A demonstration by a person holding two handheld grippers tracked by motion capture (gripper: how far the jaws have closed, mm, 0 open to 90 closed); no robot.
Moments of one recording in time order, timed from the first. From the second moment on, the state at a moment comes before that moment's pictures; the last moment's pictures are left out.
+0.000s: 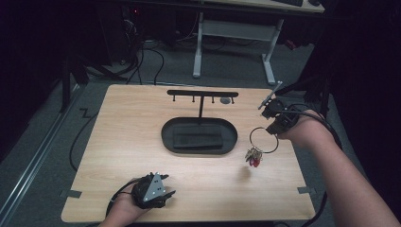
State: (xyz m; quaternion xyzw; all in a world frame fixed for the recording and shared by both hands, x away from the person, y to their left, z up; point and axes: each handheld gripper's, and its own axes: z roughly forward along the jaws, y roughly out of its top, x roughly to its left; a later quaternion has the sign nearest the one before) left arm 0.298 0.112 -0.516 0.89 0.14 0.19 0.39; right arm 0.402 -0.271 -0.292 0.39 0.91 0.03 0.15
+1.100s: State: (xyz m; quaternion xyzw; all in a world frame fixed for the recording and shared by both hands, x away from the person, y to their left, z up) left arm 0.306 0.160 -0.515 0.86 0.25 0.17 0.41; right arm 0.445 -0.223 -0.280 0.36 0.92 0.05 0.17
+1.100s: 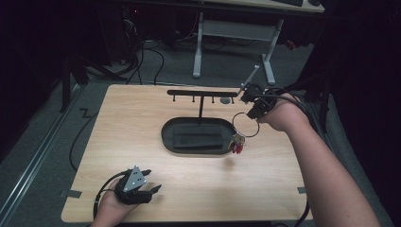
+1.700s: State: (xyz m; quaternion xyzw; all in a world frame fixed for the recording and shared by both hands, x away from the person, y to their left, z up) left arm 0.300 0.171 -0.516 0.86 0.26 0.19 0.40; right arm 0.494 -0.228 -0.285 0.39 0.90 0.08 0.17
